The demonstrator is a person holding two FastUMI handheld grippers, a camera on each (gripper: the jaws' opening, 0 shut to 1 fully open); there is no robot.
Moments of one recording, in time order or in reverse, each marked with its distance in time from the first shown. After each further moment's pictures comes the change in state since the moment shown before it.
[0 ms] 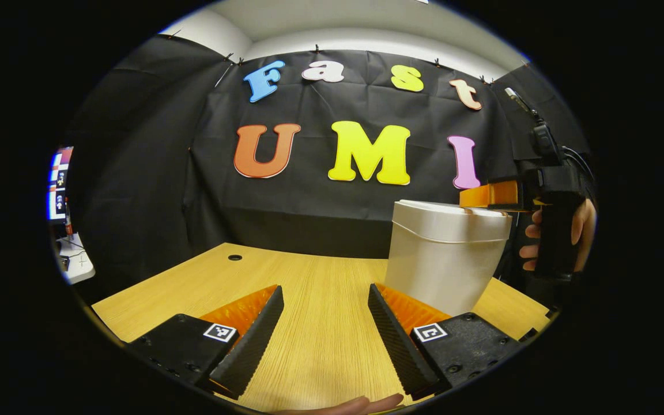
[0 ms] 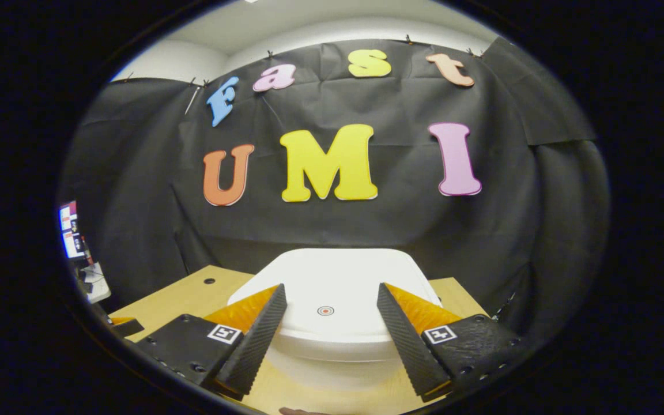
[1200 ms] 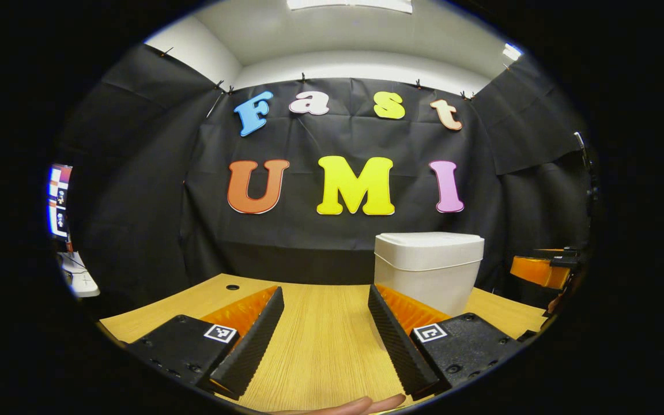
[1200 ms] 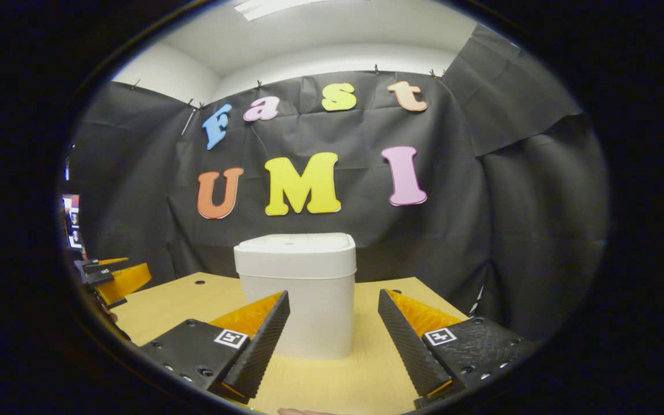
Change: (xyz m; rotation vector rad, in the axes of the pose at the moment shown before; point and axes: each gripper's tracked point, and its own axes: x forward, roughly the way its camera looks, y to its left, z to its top) left arm -0.037 -0.020 0.047 0.042 -0.160 -0.038; right arm -0.164 -0.068 -0.072 -0.003 -0.064 -0.118
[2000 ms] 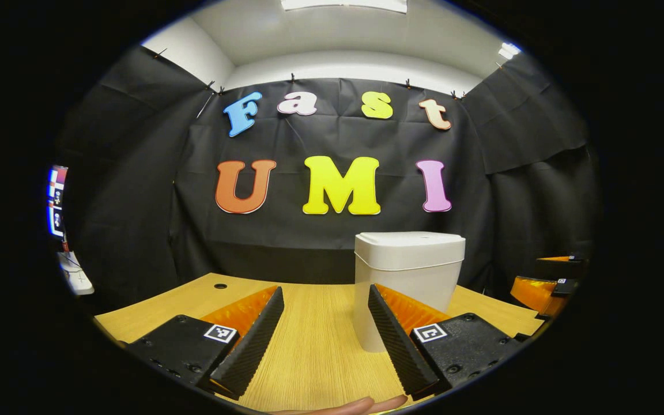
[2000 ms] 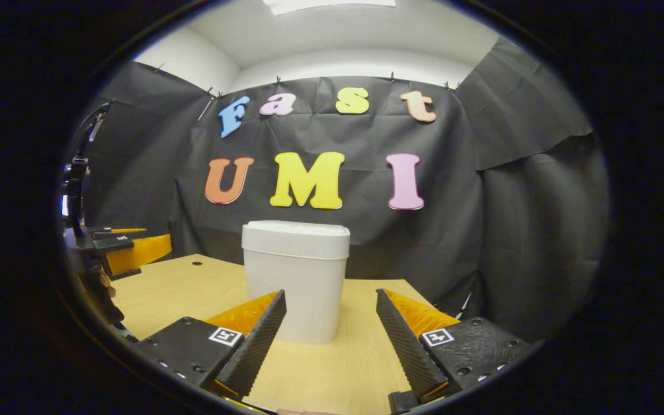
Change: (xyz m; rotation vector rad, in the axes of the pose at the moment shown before) left arm -0.003 -0.029 -0.005 -0.012 0.005 -0.044; right arm -0.033 0.001 -0.016 -0.080 -0.013 0.019
